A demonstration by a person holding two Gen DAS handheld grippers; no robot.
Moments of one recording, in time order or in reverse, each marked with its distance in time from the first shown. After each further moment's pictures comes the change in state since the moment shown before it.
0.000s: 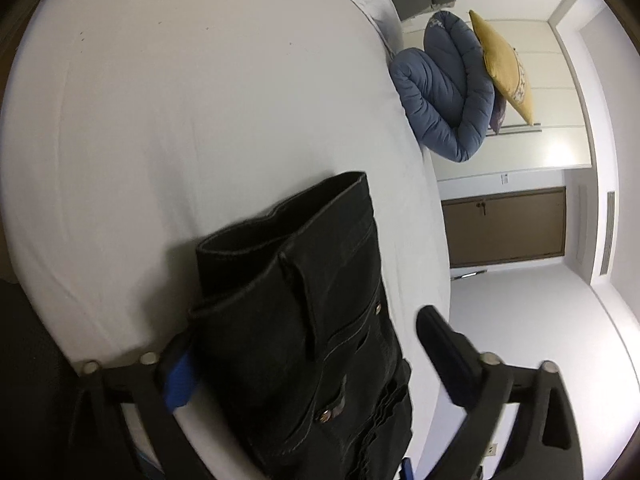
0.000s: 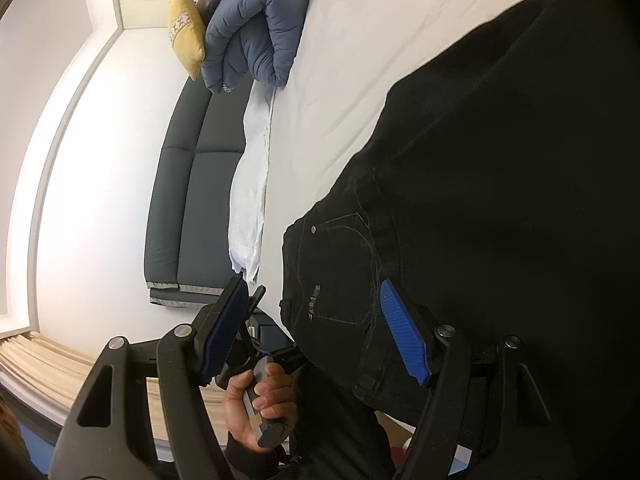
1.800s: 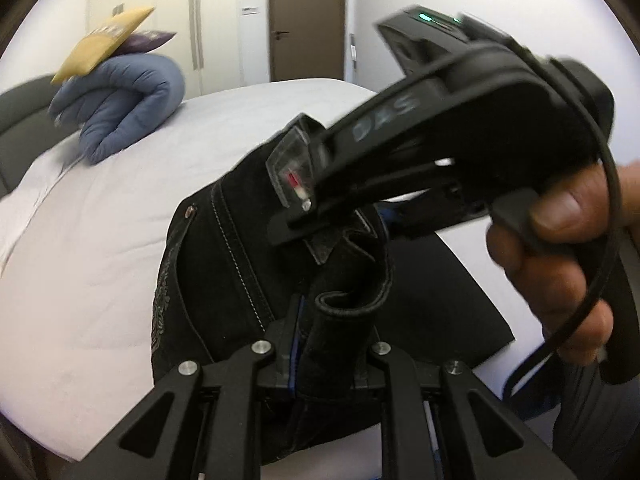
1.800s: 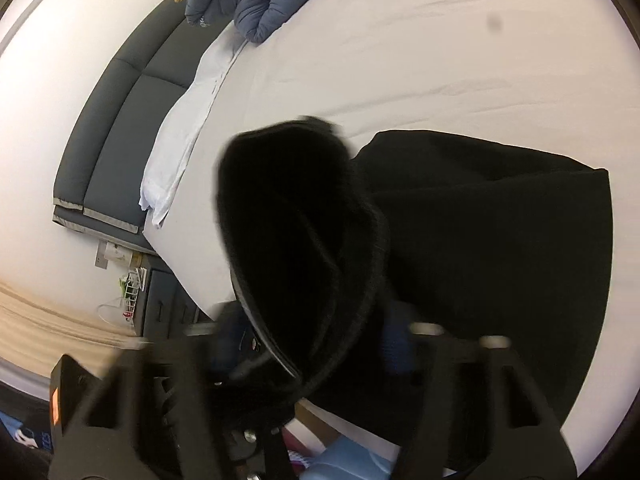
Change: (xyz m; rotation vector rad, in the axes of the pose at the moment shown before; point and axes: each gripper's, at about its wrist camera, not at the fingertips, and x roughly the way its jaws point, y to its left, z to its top) left arm 0.025 -0.201 -0.287 1.470 0.165 0.141; right arm -0.032 0.051 0.017 -0.322 0.122 -0.406
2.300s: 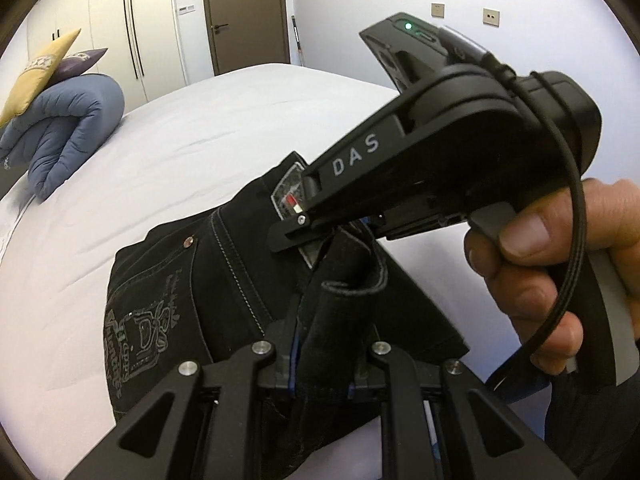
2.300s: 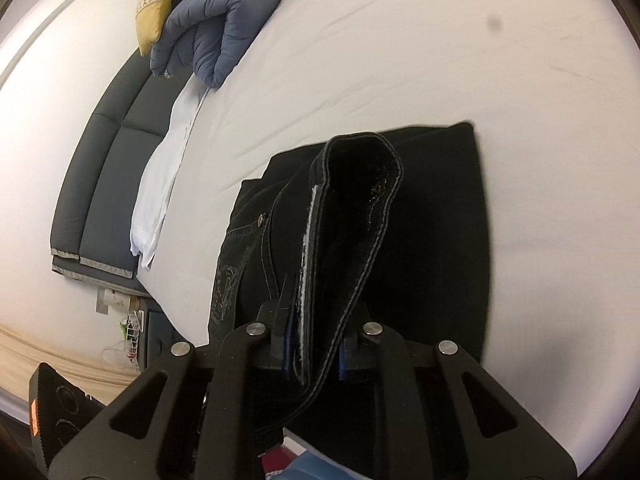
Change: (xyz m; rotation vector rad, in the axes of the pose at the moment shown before) left arm 0.053 -0.066 0.025 0.145 0.065 -0.099; right arm -0.035 -0.116 -0.028 0.140 -0.124 0.002
